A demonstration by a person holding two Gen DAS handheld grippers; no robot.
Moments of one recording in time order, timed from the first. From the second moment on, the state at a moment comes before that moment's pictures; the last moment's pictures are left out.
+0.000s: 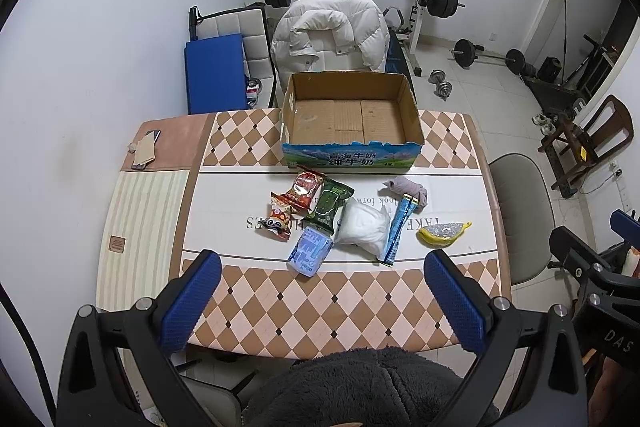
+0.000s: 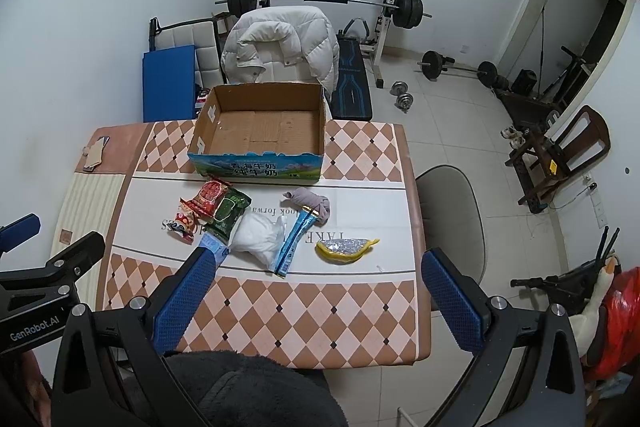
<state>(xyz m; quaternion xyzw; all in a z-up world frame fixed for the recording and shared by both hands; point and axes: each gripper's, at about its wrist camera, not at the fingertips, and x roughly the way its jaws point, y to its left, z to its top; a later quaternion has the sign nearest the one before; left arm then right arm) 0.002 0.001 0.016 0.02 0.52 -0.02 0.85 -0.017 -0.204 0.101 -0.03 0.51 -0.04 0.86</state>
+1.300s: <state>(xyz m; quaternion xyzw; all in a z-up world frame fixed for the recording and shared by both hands) -0.004 0.001 0.021 0.02 0.52 -0.02 0.85 -0.025 -0.207 0.108 -0.03 0.50 -0.04 0.87</state>
